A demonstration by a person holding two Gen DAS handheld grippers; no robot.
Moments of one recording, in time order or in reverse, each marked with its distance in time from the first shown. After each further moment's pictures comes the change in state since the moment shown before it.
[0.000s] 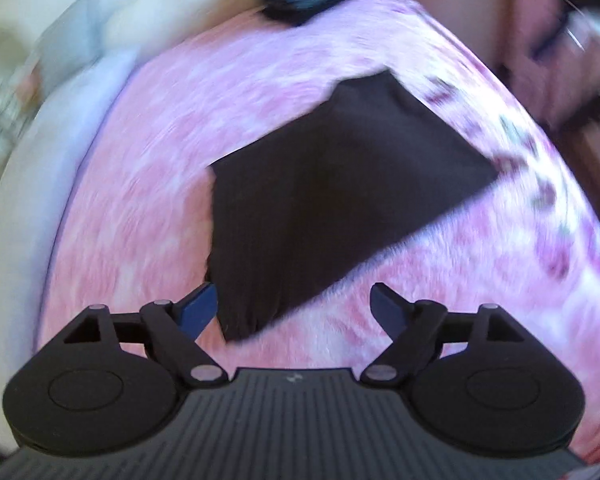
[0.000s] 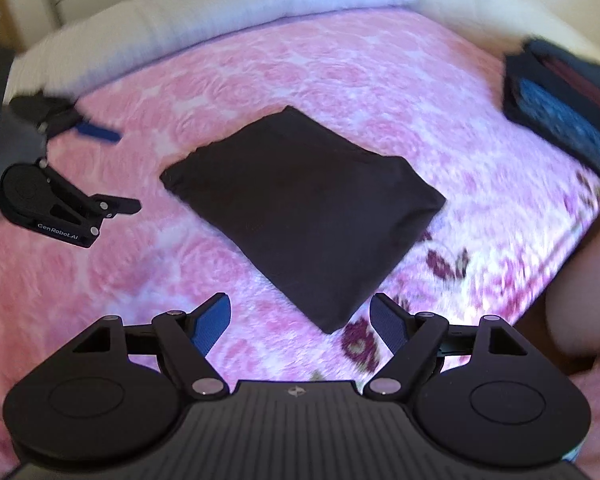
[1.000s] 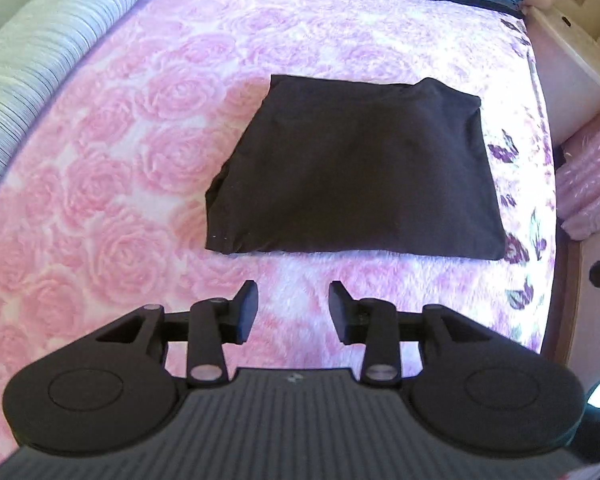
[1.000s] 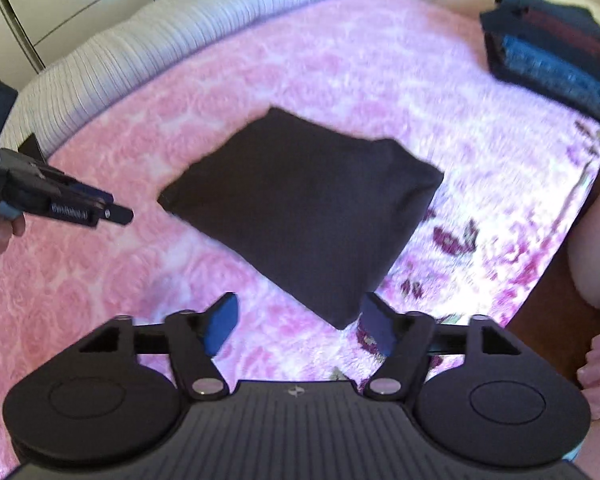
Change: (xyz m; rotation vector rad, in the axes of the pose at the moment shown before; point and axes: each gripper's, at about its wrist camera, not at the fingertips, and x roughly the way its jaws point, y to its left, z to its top) left arm -0.020 0.063 0.028 -0.636 0.298 -0.060; right arm -0.024 -0.026 0.003 0.252 0.003 0.079
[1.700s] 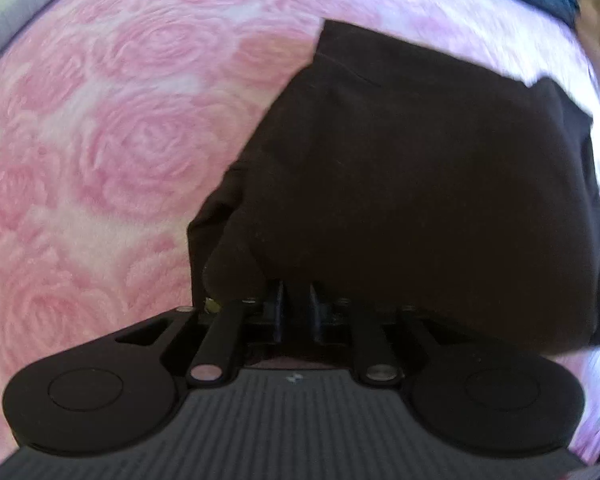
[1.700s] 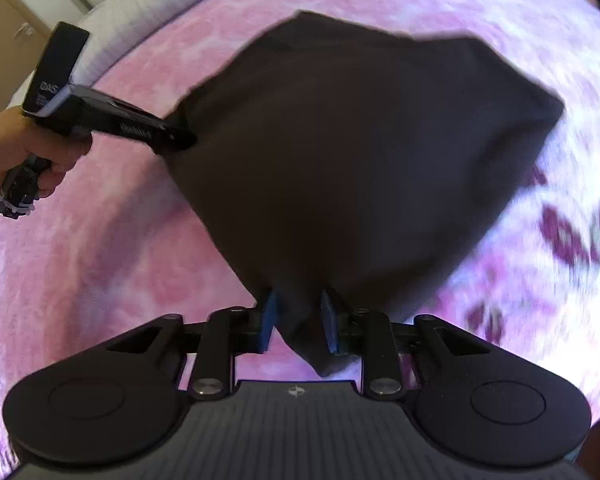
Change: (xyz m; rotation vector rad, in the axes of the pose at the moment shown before) left arm 0.184 0.063 0.038 -0.098 0.007 -0.086; right arm 0.174 -0.077 -0.001 -0.090 0.161 0.260
